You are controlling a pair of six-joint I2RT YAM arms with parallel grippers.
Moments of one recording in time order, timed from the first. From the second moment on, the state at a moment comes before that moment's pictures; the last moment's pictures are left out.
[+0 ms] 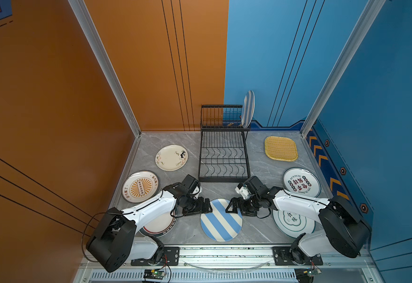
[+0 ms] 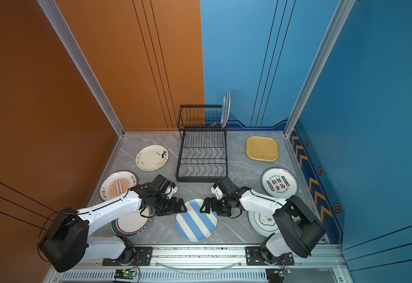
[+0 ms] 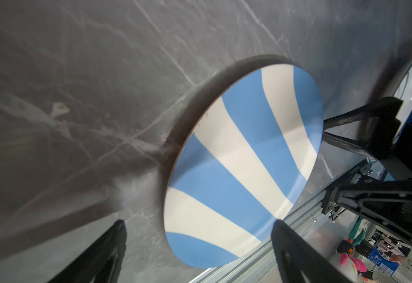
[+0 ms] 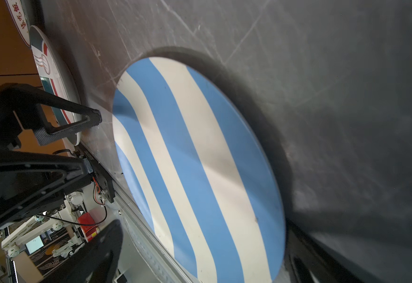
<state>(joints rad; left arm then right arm) -0.59 1.32 0.68 -0.60 0.41 -0.62 0.67 1.46 0.67 -0.33 -0.56 0.68</state>
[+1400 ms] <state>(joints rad) -0.69 1.31 0.50 -0.24 0.41 -0.86 0.59 1.45 0.49 -0.08 -0.77 0.67</state>
